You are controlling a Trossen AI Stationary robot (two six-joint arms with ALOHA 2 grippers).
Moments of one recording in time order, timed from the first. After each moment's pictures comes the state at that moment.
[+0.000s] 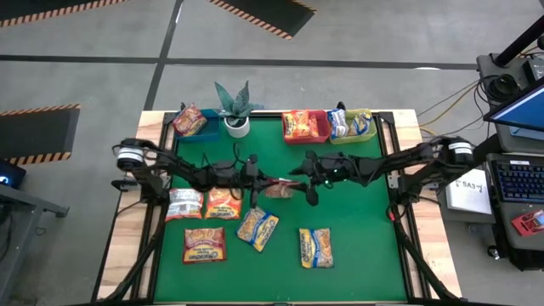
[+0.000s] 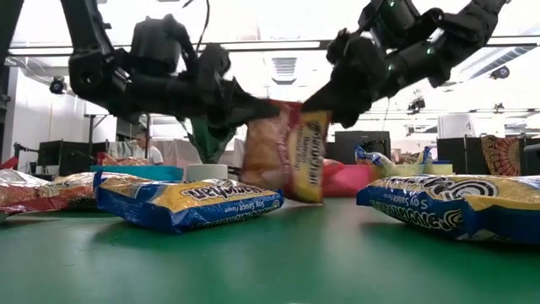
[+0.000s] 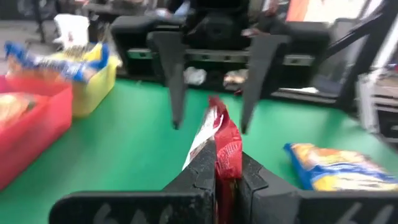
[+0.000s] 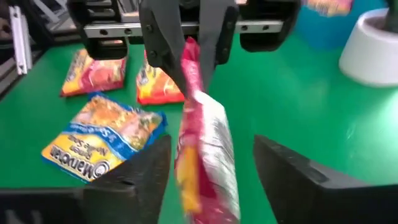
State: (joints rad) left arm 0.06 1.75 0.54 1.13 0.04 -0.13; right arm -0.09 1.47 0.63 0.48 -0.10 0.08
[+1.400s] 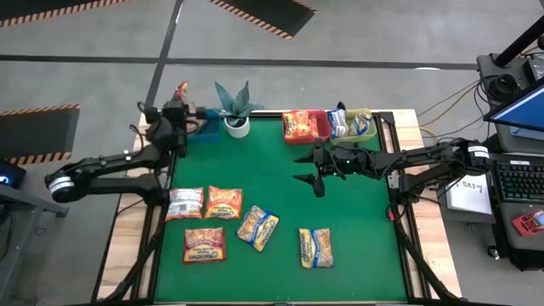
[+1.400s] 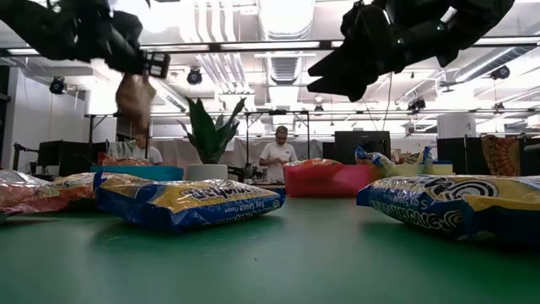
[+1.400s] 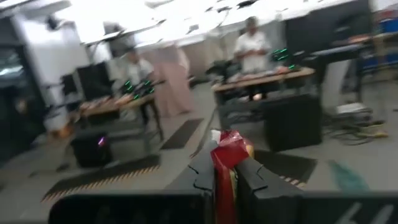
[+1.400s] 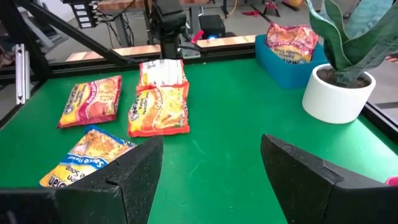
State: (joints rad) left arm 0.53 0.94 0.43 0.83 -1.14 0.45; right arm -0.14 1.29 0.63 0.40 -0.10 0.04
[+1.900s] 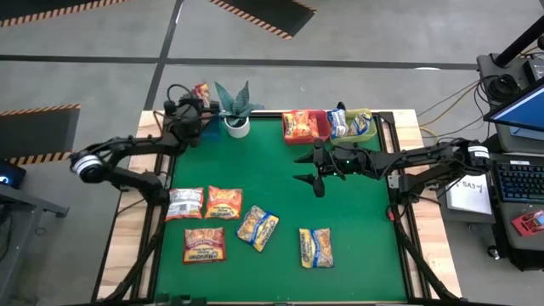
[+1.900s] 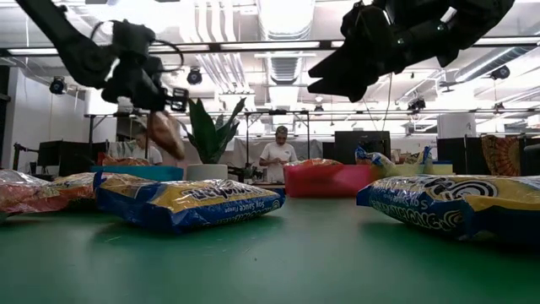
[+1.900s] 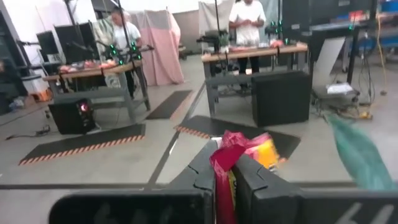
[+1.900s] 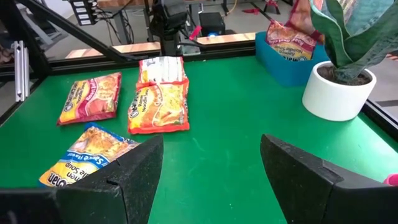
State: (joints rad) left arm 0.74 1.30 0.50 0.82 -0.95 0.11; right arm -0.14 1.29 0.63 0.39 -0.10 0.04
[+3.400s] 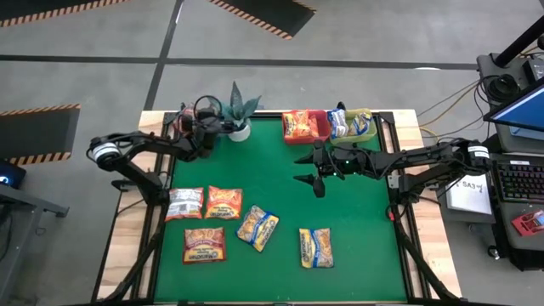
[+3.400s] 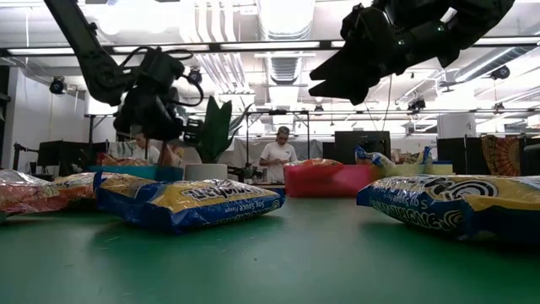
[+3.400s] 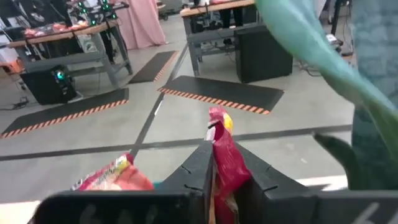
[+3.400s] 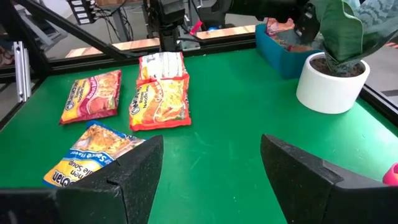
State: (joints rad) left arm 0.59 1.52 0.51 0.67 -1.01 -0.17; right arm -0.14 1.29 0.63 0.37 -0.10 0.07
